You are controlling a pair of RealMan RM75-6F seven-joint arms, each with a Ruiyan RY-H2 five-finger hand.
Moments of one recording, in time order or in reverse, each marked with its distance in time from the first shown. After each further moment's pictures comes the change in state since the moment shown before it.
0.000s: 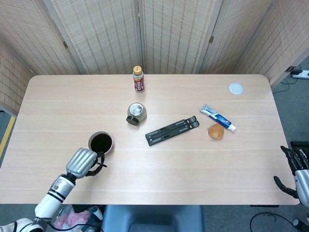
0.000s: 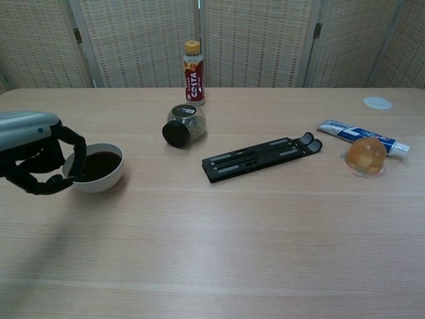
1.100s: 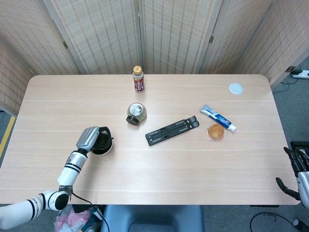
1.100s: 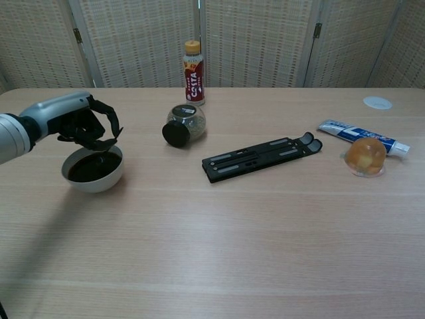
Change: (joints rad) left arm -0.127 -0.298 -0.185 0.478 -0.197 -0.148 -0.379; right arm -0.018 0.007 -0.001 -0.021 0.011 0.012 -0.021
